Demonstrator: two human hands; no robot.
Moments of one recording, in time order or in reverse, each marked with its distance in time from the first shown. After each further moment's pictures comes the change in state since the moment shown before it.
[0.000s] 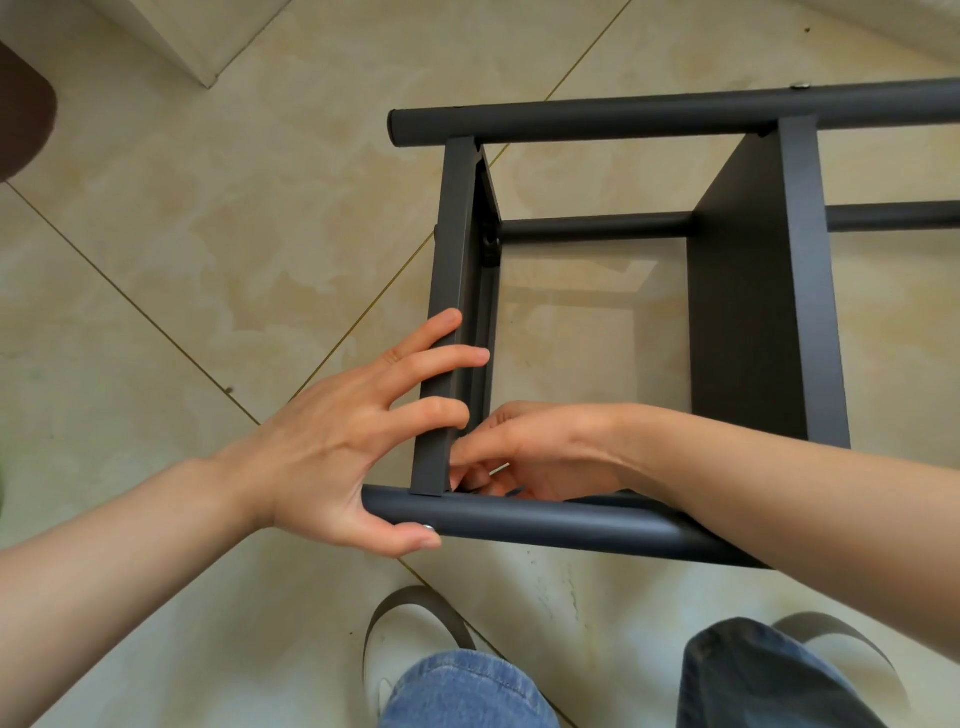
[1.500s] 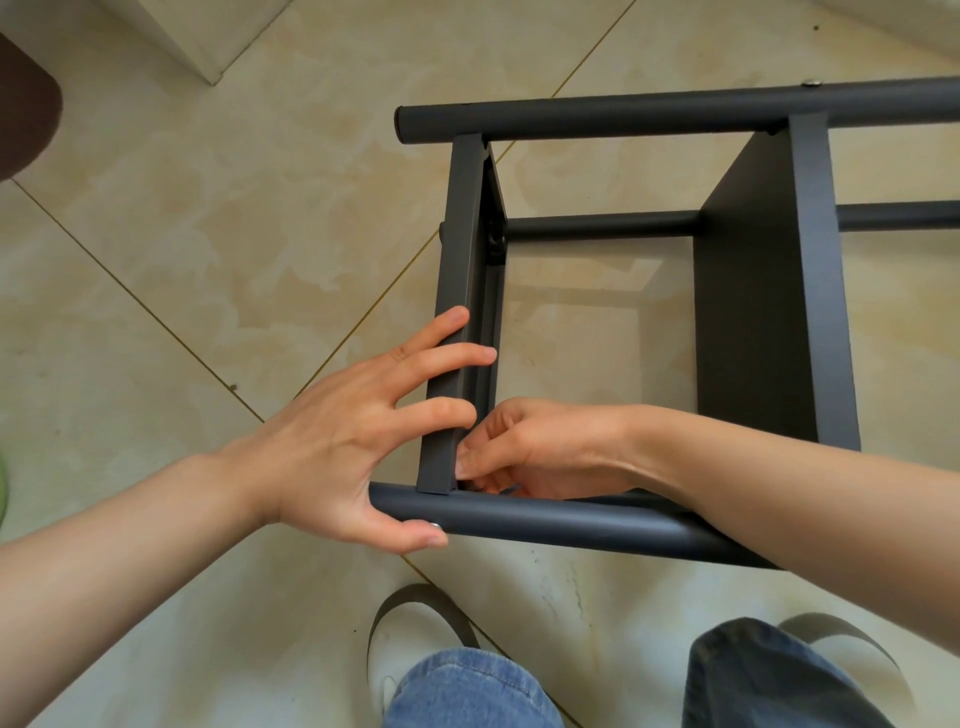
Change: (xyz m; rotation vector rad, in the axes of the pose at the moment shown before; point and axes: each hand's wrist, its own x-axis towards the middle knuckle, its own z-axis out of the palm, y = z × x) left_hand 0.000 -0.002 0.001 0.003 -0.010 0.005; right_hand 0.000 0.004 0.000 0.050 -0.059 -0.138
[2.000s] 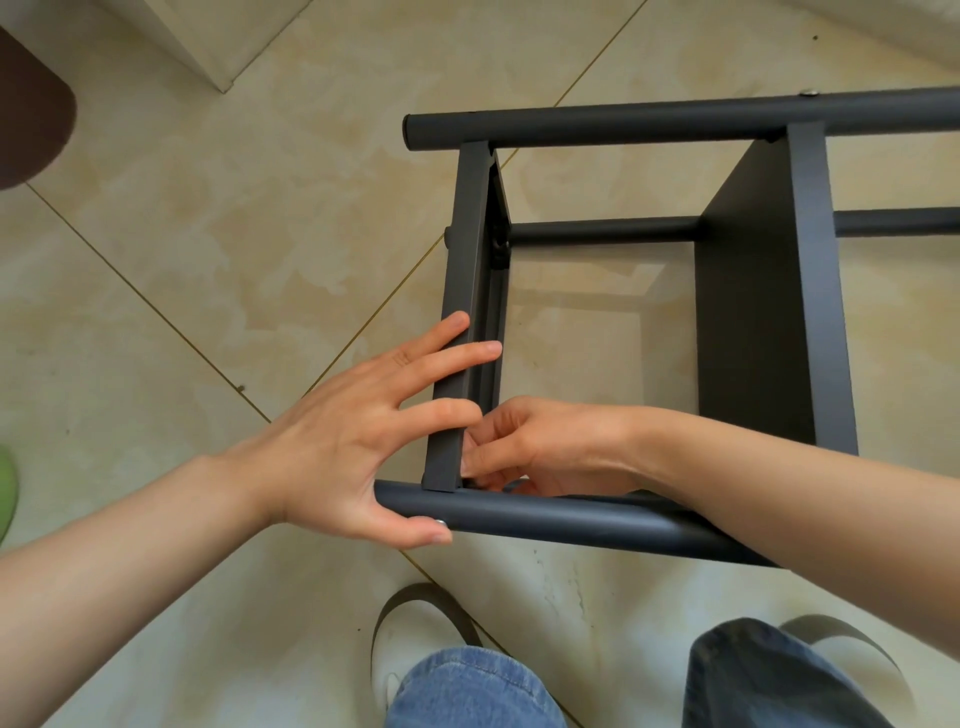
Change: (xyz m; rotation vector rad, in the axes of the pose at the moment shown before) left_hand -0.004 0.000 0.001 0.037 -0.013 -0.037; right_hand -0.003 -0.002 0.001 -0.117 0.033 -0.033
